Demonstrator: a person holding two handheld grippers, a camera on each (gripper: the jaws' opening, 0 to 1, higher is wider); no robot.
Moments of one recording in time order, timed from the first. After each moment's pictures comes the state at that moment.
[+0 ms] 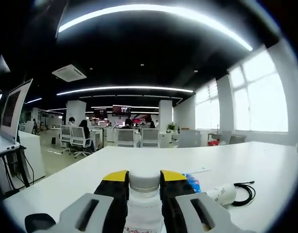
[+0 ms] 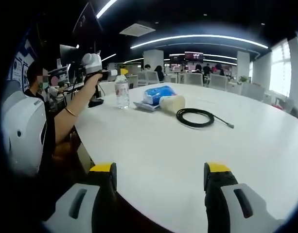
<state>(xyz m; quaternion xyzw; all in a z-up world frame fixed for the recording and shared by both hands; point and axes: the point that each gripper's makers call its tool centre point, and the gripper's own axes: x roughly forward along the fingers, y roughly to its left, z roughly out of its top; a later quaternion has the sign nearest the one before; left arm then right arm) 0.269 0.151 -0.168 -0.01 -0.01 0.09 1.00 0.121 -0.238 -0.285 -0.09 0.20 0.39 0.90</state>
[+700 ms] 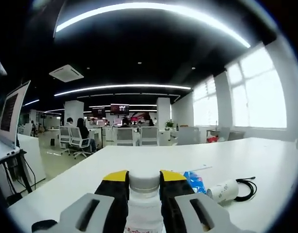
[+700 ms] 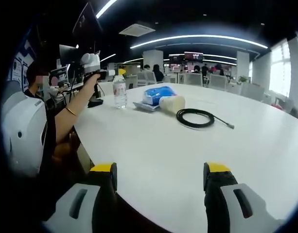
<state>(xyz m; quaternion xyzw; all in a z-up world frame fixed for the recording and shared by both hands) 0.266 0.167 -0.165 0.00 0.00 0.08 1.00 0.122 -0.235 -0.285 -0.09 0.20 0.38 0.90</state>
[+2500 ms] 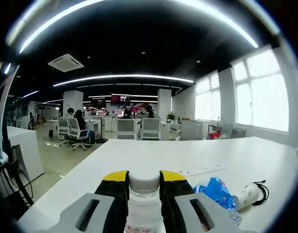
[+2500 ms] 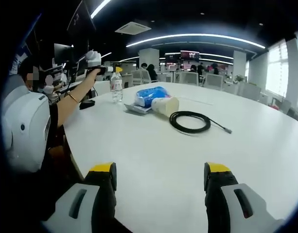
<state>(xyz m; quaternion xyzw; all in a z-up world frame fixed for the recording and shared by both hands) 0.336 0.244 -0.162 -0.02 0.05 0.07 1.00 0.154 -0.227 -0.281 -0.09 0.21 0.36 0.90</state>
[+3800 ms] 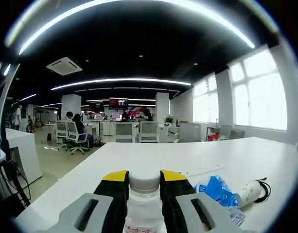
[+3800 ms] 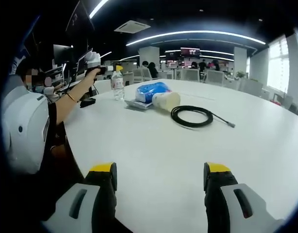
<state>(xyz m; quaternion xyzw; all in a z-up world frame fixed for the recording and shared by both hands) 0.336 0.243 -0.168 -0.01 0.02 0.06 1.00 0.154 -0.226 -0.294 -0.09 0.22 0.37 0.90</state>
